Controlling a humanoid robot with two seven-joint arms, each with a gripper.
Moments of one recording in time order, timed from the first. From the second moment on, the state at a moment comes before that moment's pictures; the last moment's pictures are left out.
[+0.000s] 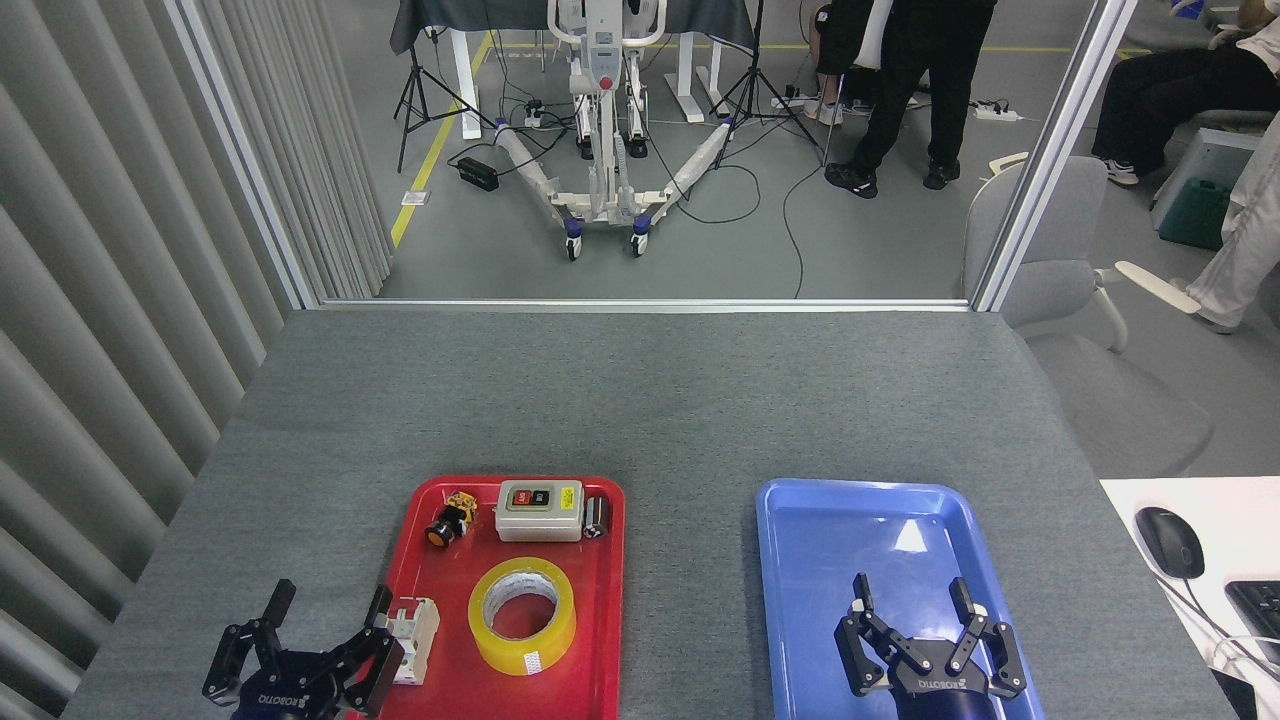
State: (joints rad) left arm 0.18 0.15 0.06 -1.64 -1.32 -0.16 0.22; right arm 0.15 0.05 -0.03 -1.59 1.48 -0.03 -0.12
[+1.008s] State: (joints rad) left arm 0.16 0.09 0.07 -1.67 -1.32 -0.16 0.16; right arm 0.19 0.05 -0.03 -1.64 1.48 -0.03 -0.12
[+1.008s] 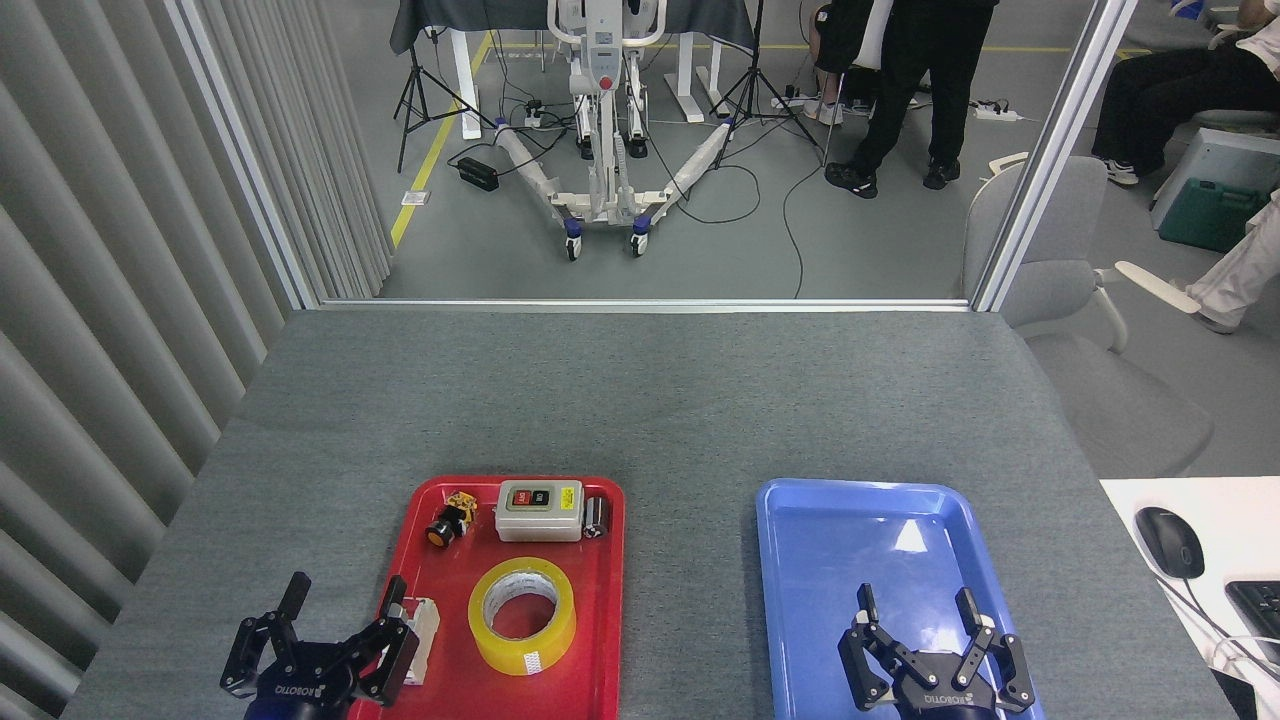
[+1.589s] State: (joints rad) left arm -0.20 0.14 -0.18 -1.65 -1.32 -0.09 -0.85; right arm 0.20 0.05 -0.03 -1.64 1.48 -0.03 -0.12
